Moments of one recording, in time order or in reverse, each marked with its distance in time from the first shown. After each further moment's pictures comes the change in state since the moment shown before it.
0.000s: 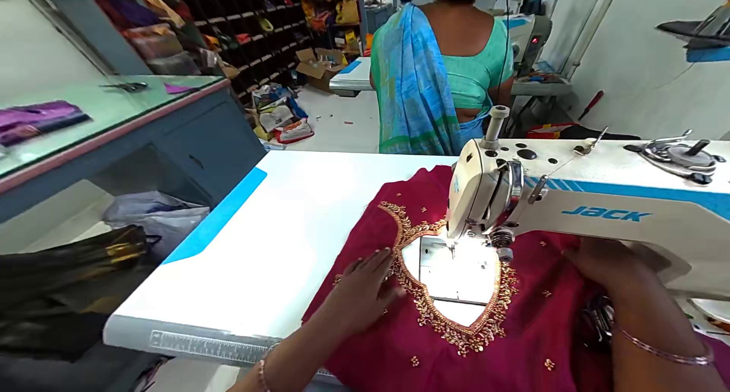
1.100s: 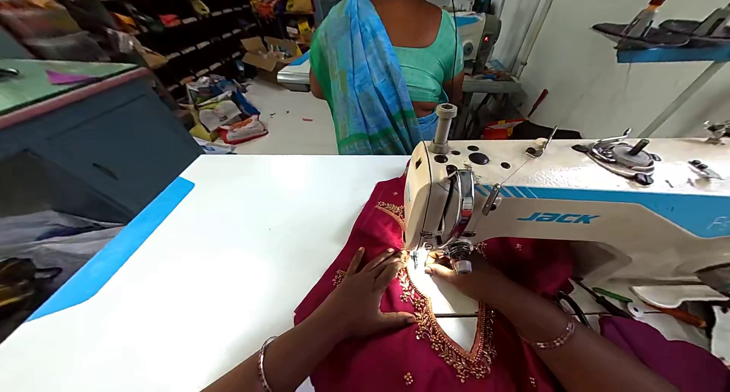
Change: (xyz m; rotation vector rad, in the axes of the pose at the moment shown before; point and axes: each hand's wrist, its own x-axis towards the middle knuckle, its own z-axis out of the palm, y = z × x) left_hand 0.064 0.029 0.018 0.070 0.002 0.354; right_hand -0.017 -0.079 0.051 0.282 -0.166 -0.569
